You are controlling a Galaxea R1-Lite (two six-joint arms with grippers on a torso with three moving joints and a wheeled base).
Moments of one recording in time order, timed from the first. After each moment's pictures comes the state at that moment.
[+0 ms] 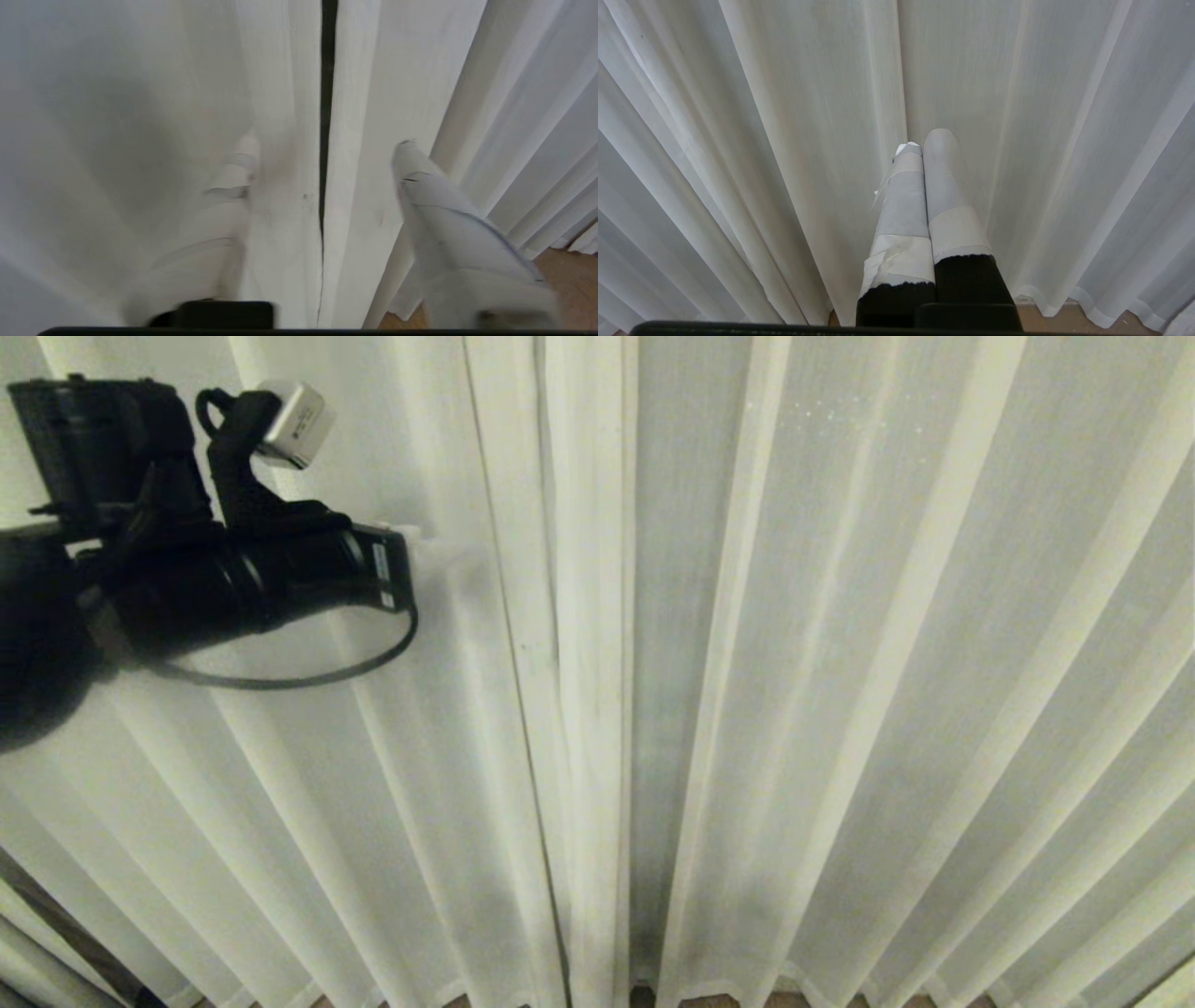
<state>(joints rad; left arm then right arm) -0.31 1.58 -1.13 -0.38 -0.17 0.03 0.00 0.00 0.00 -0.06 -0.04 0.06</state>
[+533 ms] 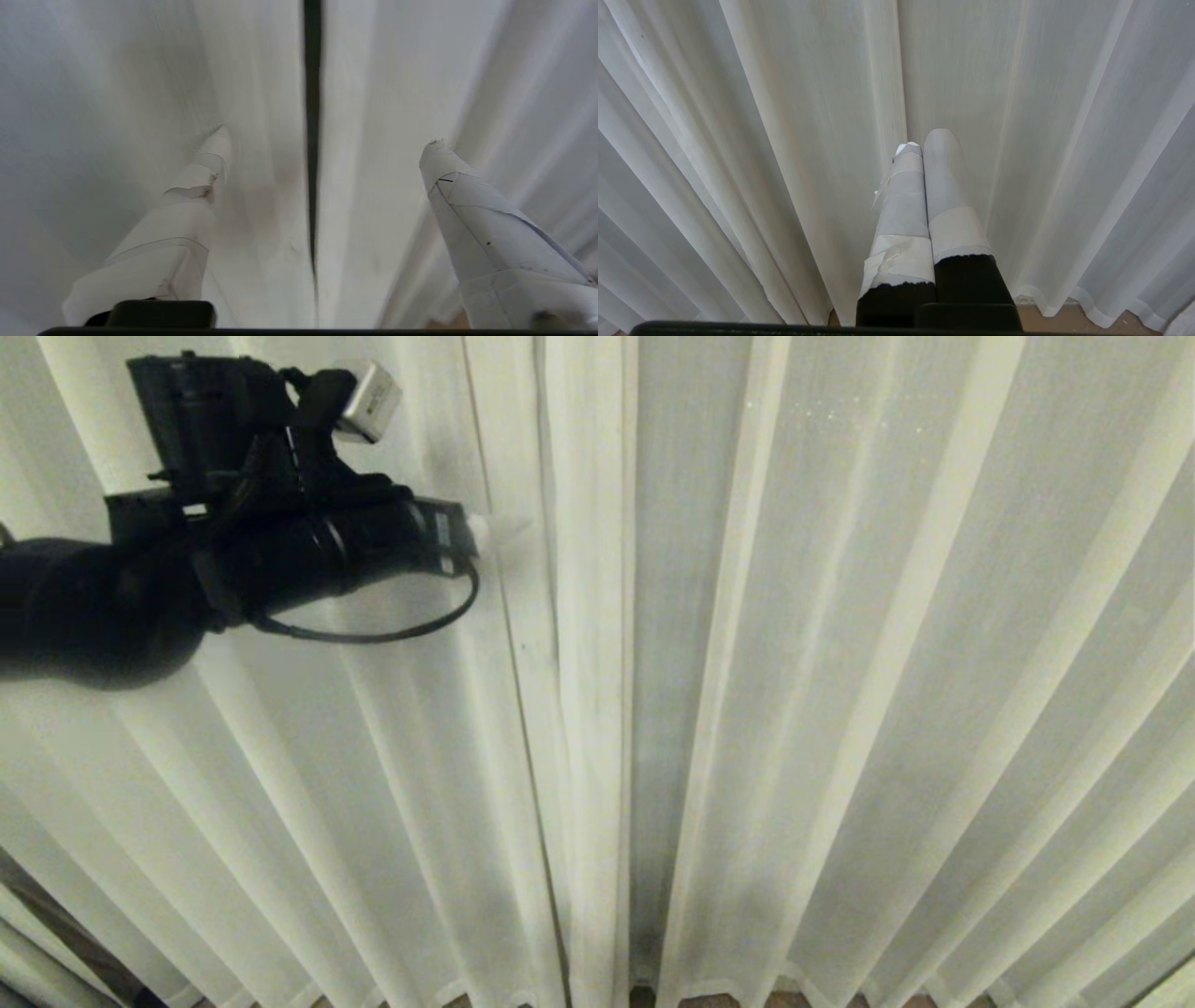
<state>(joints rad) -0.36 1.72 -1.32 -0.38 -0.11 0.02 0.00 0.00 0.00 -0.06 -0.04 0.06</state>
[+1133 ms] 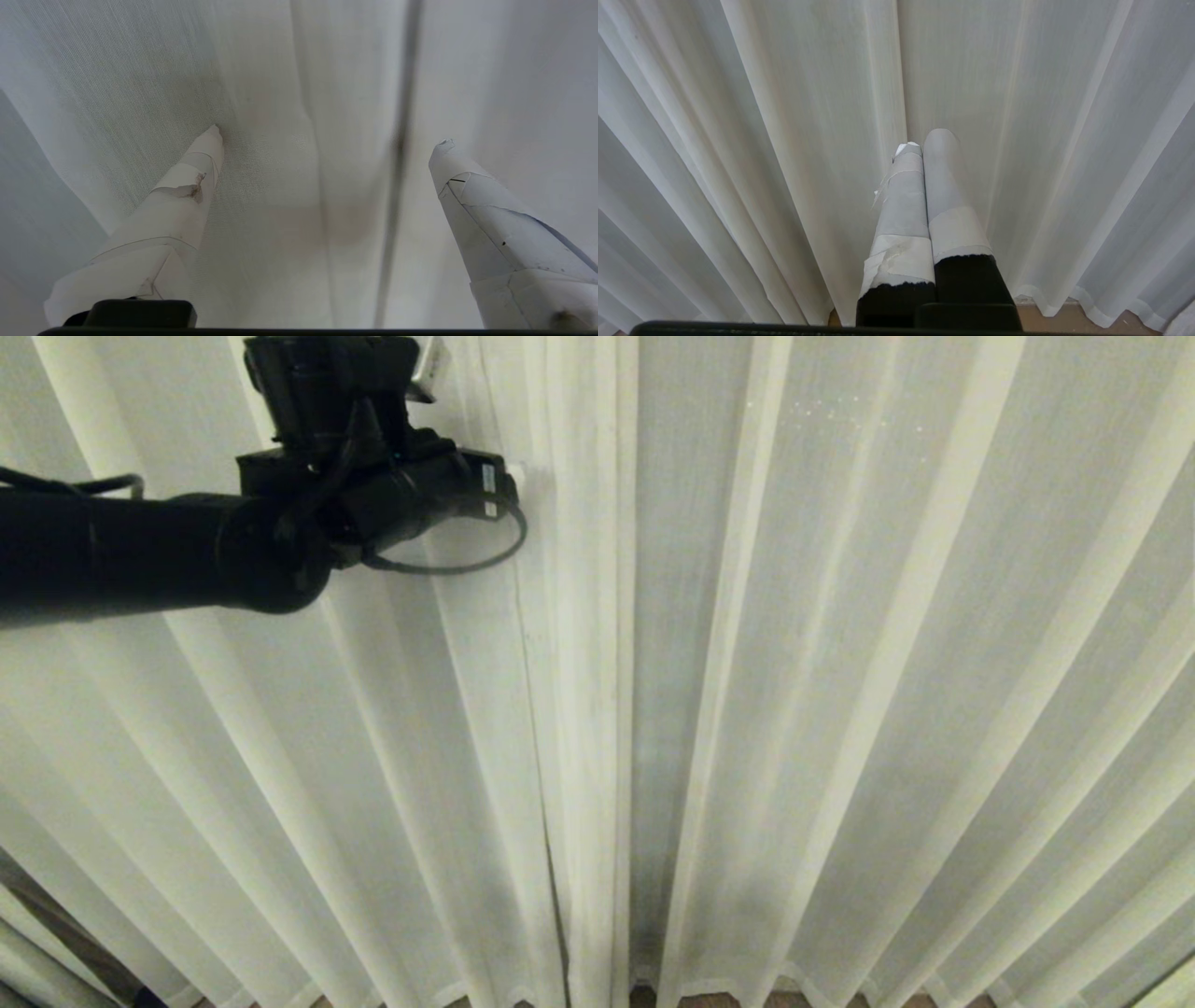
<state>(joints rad) -0.36 1.96 -1.67 -0.38 0.04 0.09 0.00 0.00 0.00 -0.06 -0.04 0.06</state>
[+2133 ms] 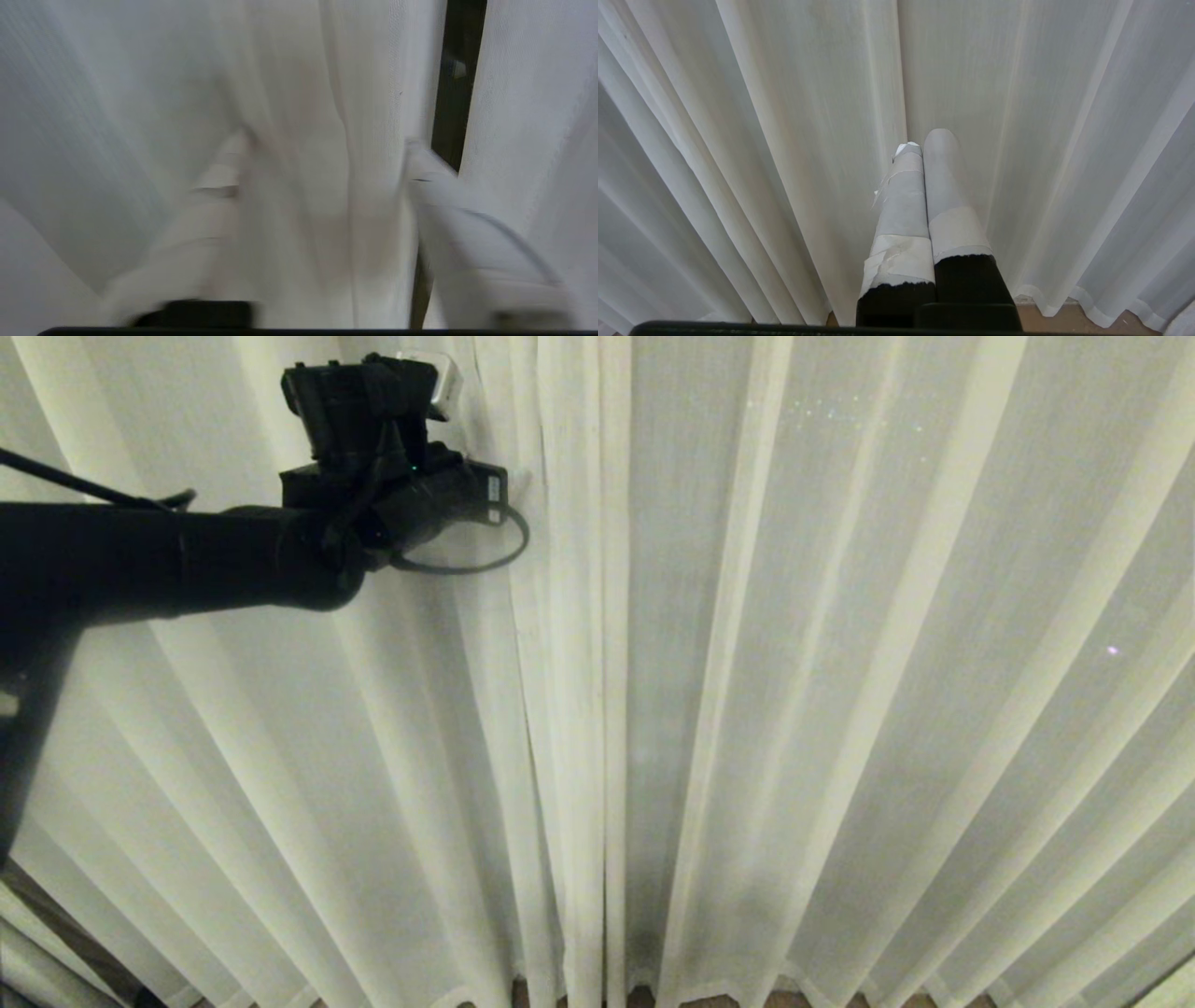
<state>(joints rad) -0.33 2.07 -1.79 -0.38 0.07 0.14 0.00 0.00 0.00 -0.06 -0.04 0.06</state>
